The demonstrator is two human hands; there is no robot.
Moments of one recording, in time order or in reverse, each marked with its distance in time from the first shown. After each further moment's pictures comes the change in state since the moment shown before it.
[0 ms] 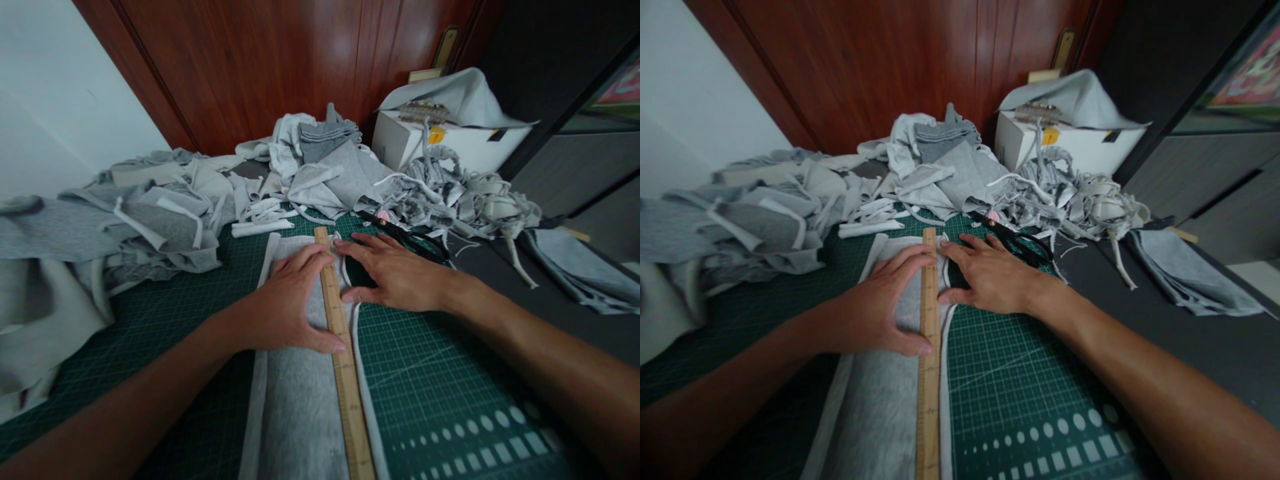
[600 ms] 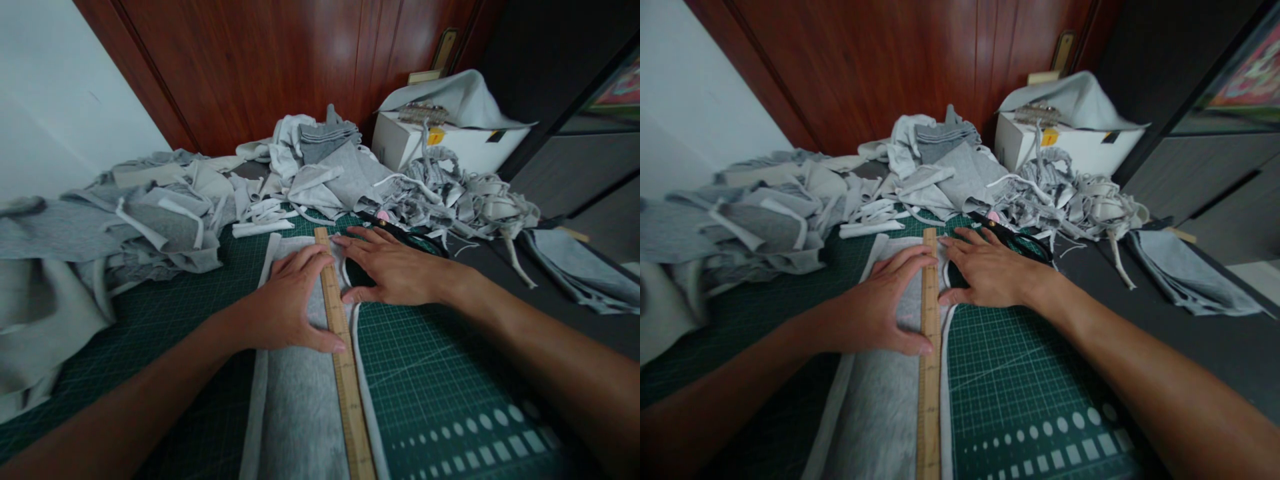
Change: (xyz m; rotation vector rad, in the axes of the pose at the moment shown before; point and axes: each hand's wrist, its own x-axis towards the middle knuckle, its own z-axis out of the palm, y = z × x) left_hand -0.001 -0.001 0.000 0.043 -0.011 -0.001; right_hand 0.007 0.003 -0.007 -0.102 -0.059 -0.074
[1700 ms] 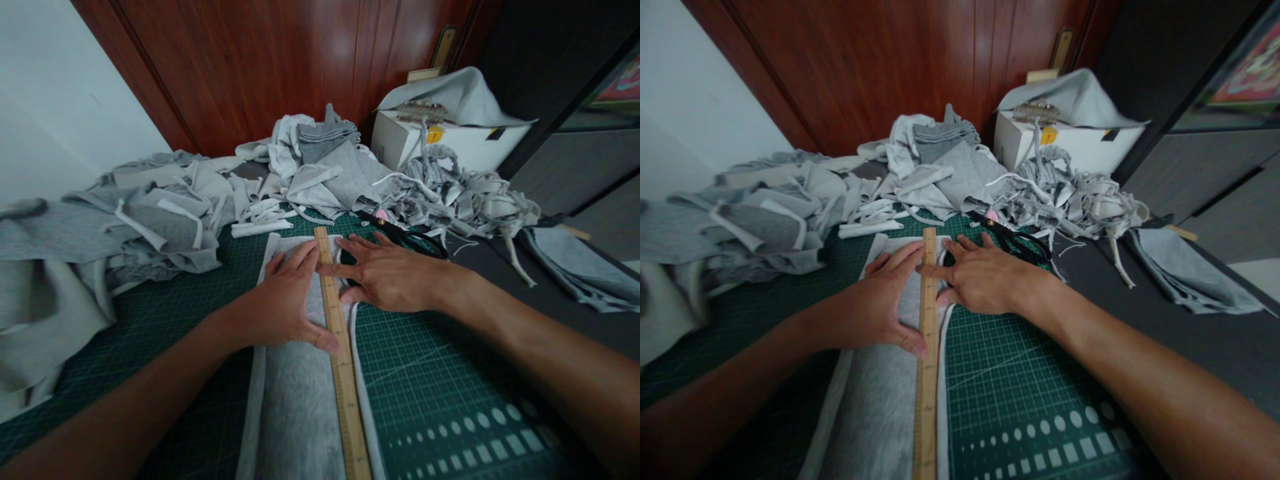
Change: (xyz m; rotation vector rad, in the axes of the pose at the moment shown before) left_hand 0.003 0.000 0.001 0.085 -0.104 -0.164; right_hand 0.002 -0.019 -0.010 -0.112 -0.130 0.008
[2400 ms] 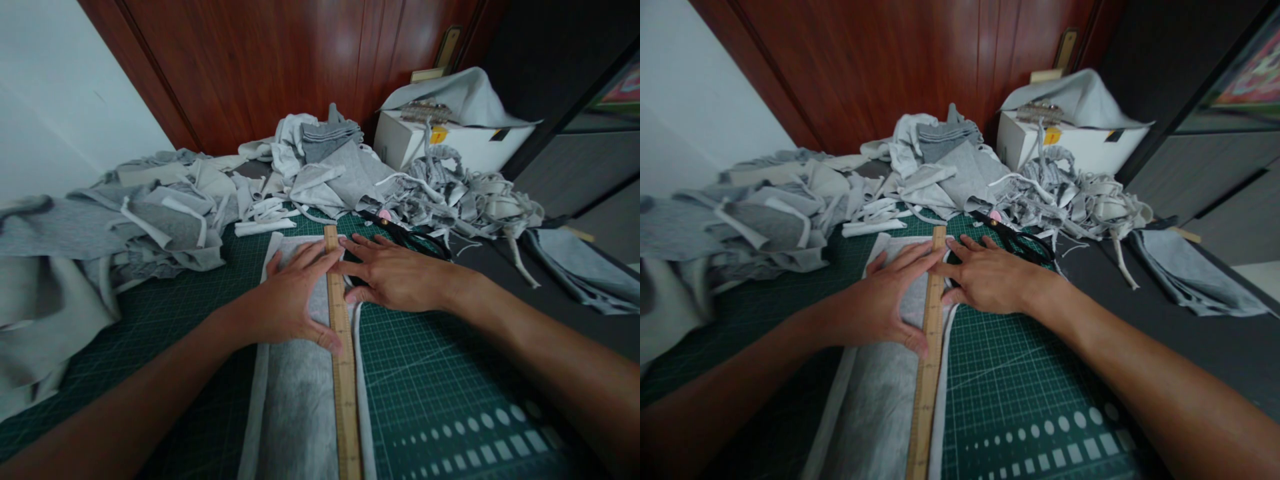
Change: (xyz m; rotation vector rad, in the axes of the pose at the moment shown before) left_hand -0.001 0.003 -0.006 -0.025 -0.046 0.031; right_hand -0.003 0.006 0.005 0.055 0.039 -0.041
